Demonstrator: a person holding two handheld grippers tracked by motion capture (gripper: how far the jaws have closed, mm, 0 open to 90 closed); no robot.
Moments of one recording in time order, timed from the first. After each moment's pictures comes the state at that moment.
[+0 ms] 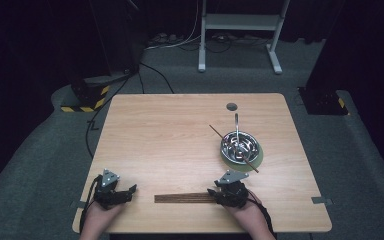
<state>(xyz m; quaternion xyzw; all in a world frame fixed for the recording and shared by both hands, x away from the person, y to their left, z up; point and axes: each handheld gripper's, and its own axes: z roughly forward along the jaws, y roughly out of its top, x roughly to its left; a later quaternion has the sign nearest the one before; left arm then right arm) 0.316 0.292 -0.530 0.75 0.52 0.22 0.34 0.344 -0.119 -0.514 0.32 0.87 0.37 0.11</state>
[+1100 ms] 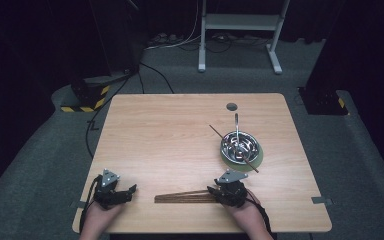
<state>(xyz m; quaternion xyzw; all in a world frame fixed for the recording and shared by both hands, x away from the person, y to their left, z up) 0.316 0.293 -0.530 0.75 0.52 0.22 0.34 0.346 -0.116 -0.516 0.33 0.86 0.37 0.13</state>
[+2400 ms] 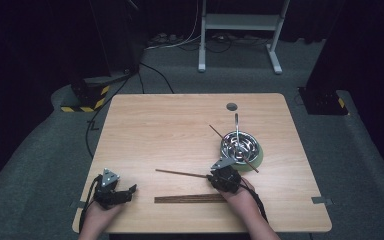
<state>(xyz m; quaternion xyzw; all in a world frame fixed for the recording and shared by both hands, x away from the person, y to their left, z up) 0.317 0.293 -0.530 0.76 0.51 0.22 0.34 0.386 -0.097 -0.511 0.34 0.87 0.32 0.14</state>
